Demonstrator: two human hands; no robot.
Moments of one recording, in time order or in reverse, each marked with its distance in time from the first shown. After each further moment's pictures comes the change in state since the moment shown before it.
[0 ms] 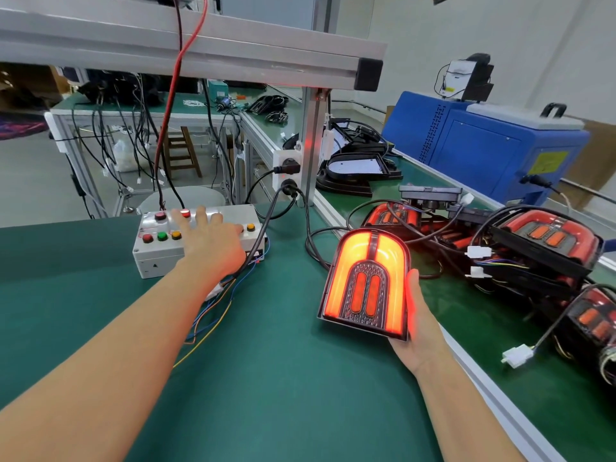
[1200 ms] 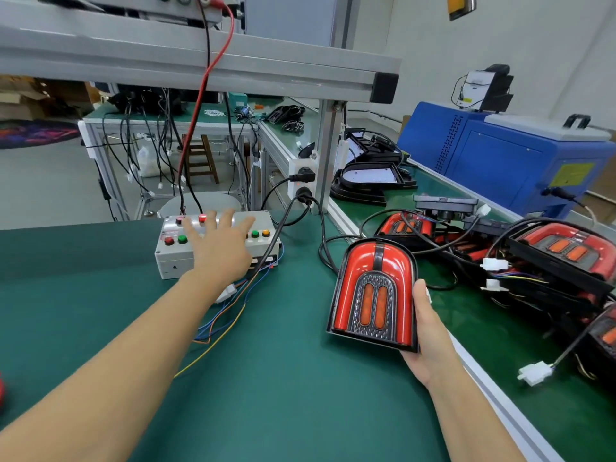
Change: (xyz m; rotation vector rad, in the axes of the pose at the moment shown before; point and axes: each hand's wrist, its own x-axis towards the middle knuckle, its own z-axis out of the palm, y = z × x) left_hand -0.014 -0.011 -0.001 -0.286 0.106 -0.032; right_hand 0.001 0.000 0.002 -0.053 -0.036 0.018
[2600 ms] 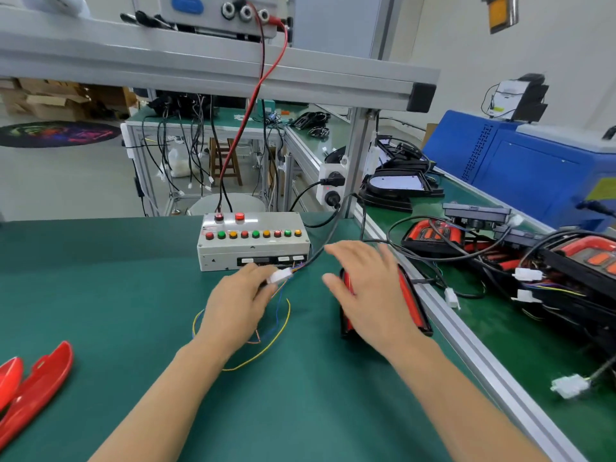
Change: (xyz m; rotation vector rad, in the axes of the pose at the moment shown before) left_hand -0.098 -0.027 0.003 -0.606 0.159 0.121; right_hand -0.025 -0.009 0.119 -1.476 -0.127 -0.979
